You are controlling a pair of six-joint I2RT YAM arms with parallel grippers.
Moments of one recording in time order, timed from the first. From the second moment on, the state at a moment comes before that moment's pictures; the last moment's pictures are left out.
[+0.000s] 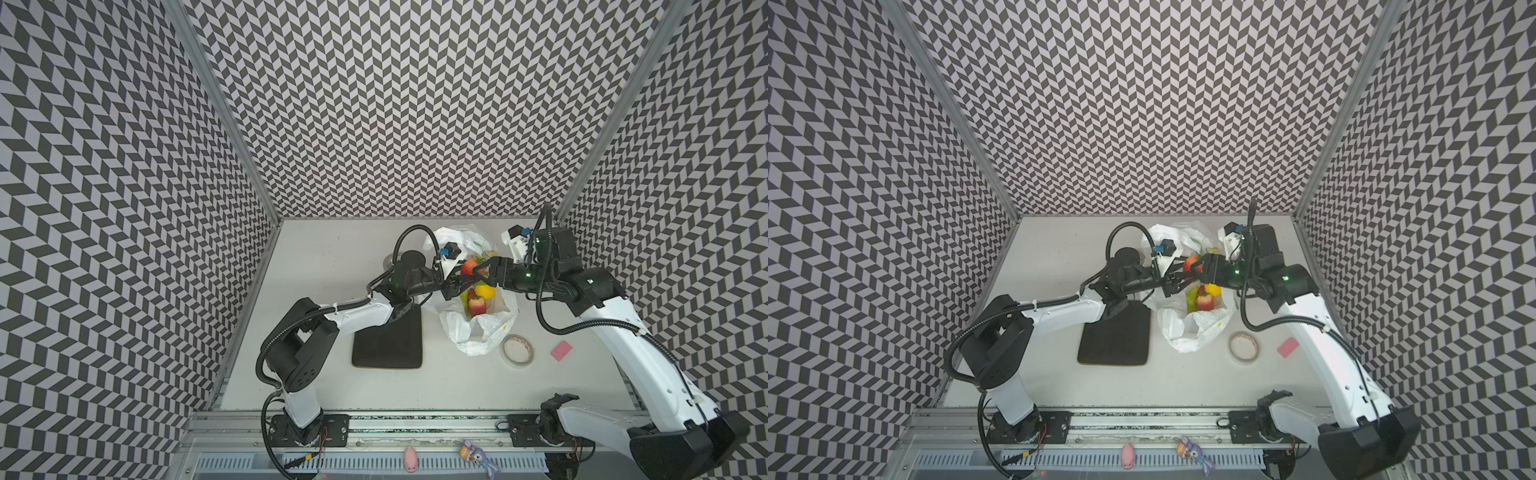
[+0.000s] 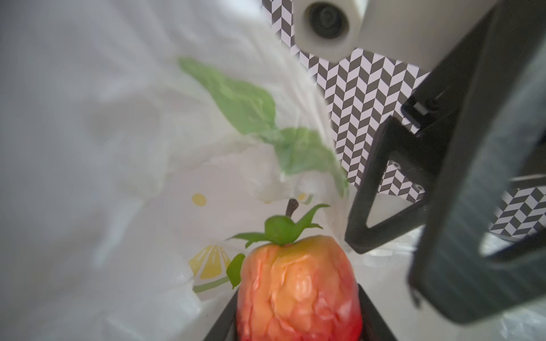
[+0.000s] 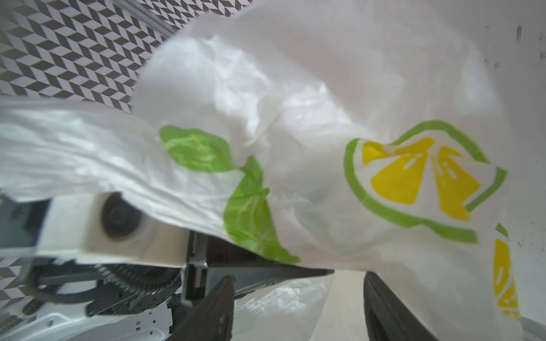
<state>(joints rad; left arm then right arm) -0.78 1.77 1.11 0.60 0.50 -0.02 0.31 1.15 1.25 -0.80 -0.46 0.52</state>
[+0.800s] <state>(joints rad) -0.78 1.77 1.10 0.59 0.55 -0.02 0.31 1.26 1.13 -0.56 -0.50 0.62</state>
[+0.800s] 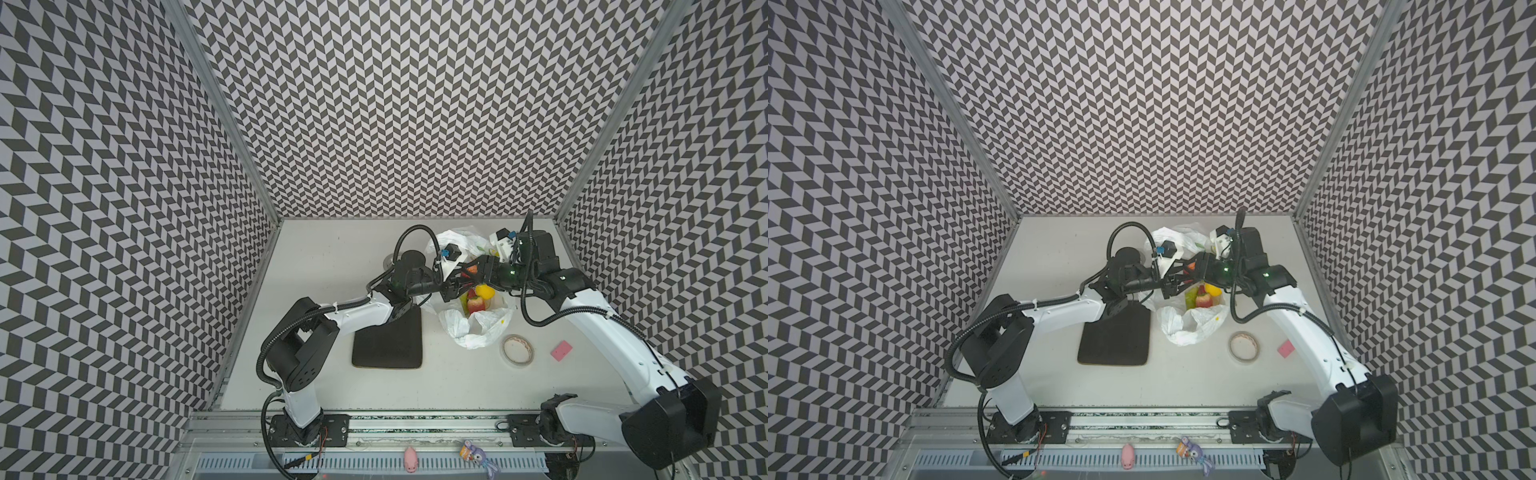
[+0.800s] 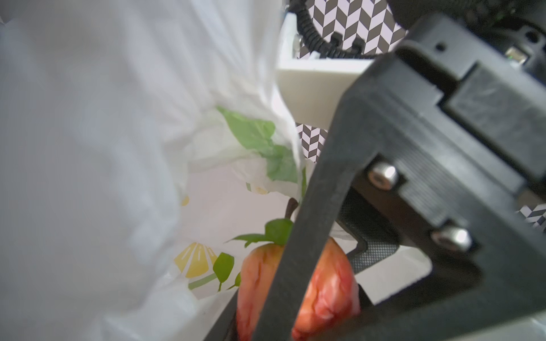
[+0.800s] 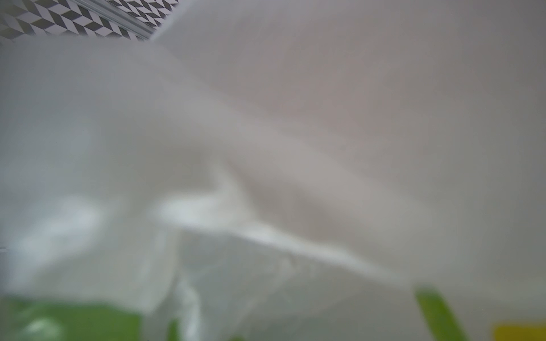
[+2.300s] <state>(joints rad) -0.33 0.91 0.96 -0.11 0.01 -0.79 0.90 1.29 1.47 -0.55 -0.26 0.26</state>
